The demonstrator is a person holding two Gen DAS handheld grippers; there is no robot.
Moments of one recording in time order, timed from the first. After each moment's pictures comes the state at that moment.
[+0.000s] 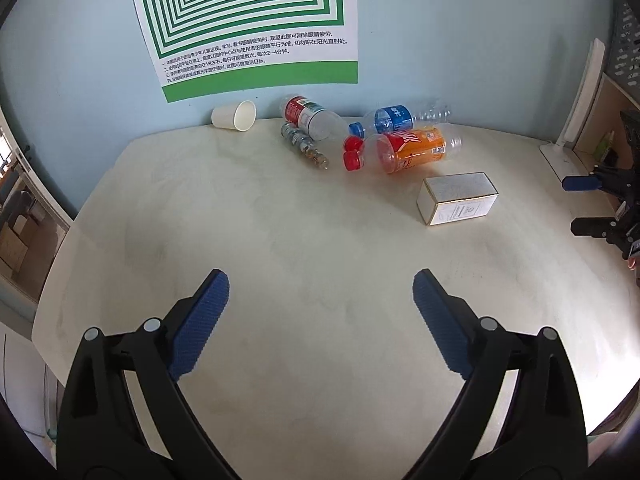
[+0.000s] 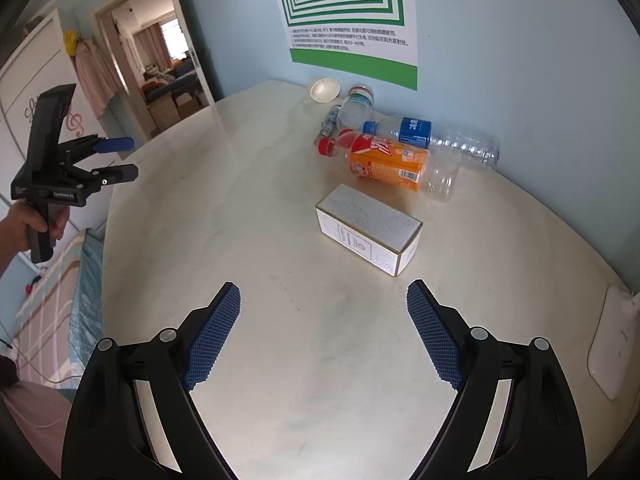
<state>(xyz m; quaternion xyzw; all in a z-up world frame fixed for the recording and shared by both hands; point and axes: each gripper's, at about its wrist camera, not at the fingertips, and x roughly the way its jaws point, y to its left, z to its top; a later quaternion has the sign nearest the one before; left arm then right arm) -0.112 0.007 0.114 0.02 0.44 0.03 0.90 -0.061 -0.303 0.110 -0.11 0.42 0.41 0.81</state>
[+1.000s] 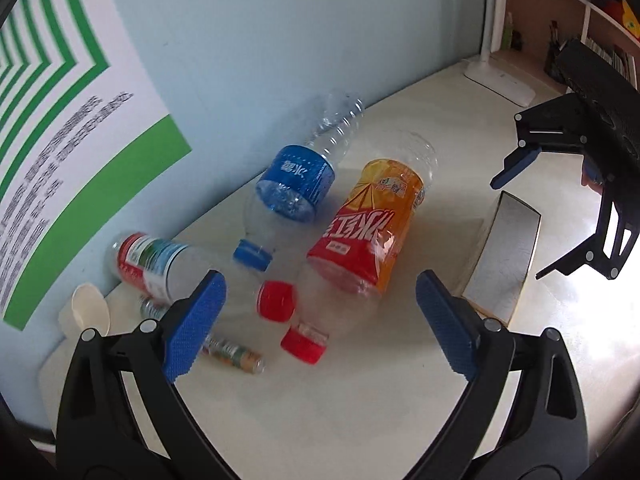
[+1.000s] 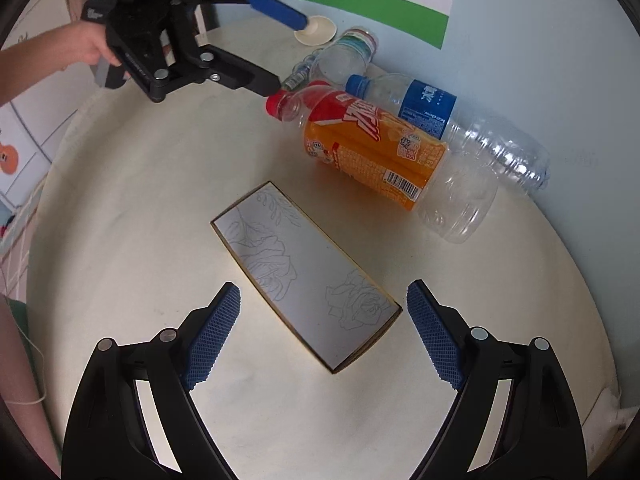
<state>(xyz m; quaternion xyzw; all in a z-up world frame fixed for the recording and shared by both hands) 0.141 -0.048 0.036 0.24 0.42 -0.29 0.83 0.050 -0.223 0.032 -0.23 0.45 0.41 0.76</state>
